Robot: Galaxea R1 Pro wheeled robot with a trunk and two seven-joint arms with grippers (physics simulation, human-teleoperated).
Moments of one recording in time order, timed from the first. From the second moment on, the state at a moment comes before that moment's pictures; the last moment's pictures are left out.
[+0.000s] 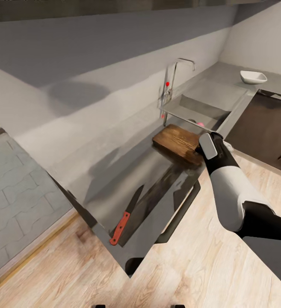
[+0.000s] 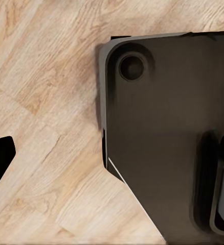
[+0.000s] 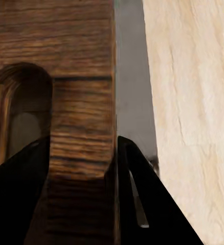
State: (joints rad) left arm 0.00 0.05 0.00 -0.31 0.01 -0.36 -0.01; right arm -1.37 0.06 -0.24 -0.62 -0.45 0.57 -0.83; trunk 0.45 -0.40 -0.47
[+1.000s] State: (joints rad) left arm 0.00 0.05 0.01 -0.24 0.02 -0.35 -0.01; right arm -1.37 0.08 -0.02 -0.69 -0.44 0.67 -0.57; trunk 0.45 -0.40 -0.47
